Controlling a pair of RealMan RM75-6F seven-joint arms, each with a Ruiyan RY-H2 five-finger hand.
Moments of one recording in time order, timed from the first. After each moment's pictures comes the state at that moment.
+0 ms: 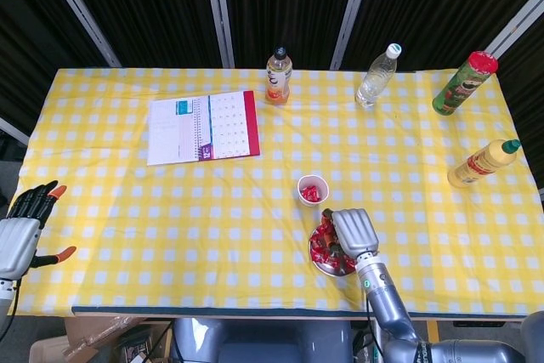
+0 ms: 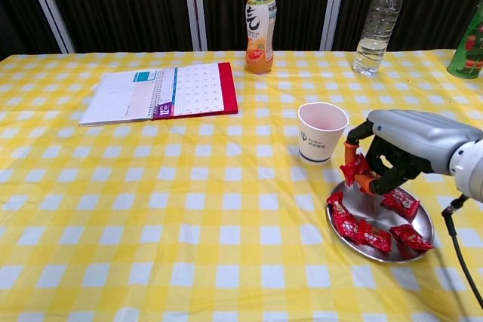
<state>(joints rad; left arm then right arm) -0.16 -1.08 -0.02 -1.63 1.49 1.39 -0.05 0.60 -1.58 0.10 -1.79 -0.92 1.24 -0.61</state>
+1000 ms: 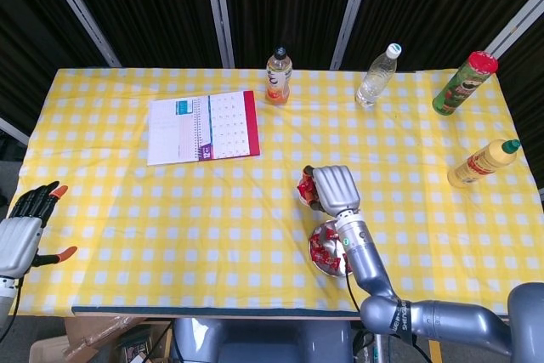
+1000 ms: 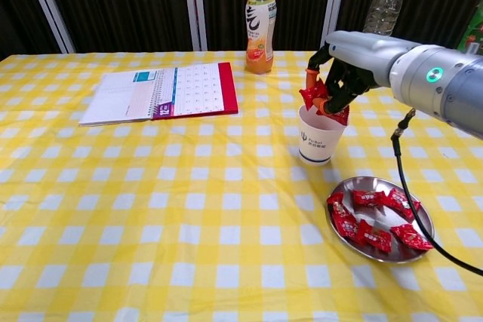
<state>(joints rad) -0.17 -1.07 -0.03 -1.66 1.45 1.35 -0.03 0.79 -1.60 0.33 -1.70 -0.74 1.15 -0.68</state>
